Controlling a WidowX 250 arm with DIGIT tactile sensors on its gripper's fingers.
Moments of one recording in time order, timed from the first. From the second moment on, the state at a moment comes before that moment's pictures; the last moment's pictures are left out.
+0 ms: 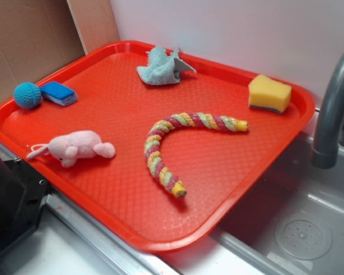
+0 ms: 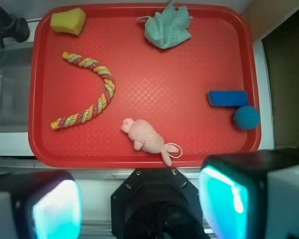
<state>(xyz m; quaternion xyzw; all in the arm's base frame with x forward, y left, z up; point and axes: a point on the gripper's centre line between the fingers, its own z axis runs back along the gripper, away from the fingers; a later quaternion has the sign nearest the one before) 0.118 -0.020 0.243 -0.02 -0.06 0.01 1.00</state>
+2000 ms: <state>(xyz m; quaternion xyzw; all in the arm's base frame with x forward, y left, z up) 0.154 0.168 0.039 0.04 -0.07 0.49 0.87</state>
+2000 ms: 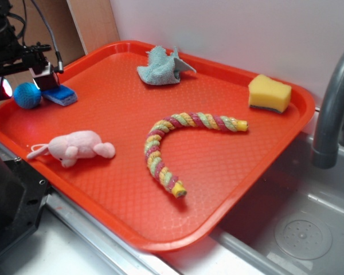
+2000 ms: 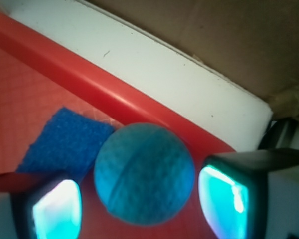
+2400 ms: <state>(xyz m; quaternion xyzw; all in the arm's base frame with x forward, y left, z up) 0.148 0.173 0.040 0.02 -0.09 0.47 0.88</state>
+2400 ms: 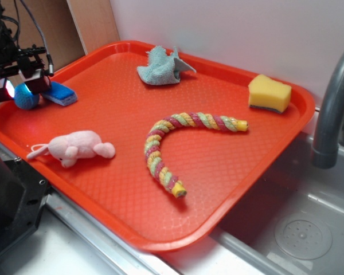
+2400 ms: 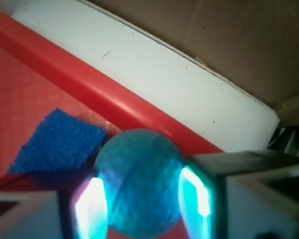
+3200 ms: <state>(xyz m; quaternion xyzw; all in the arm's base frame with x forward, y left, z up) 0.173 0.067 0.165 -0.03 -0.08 0.20 0.98</state>
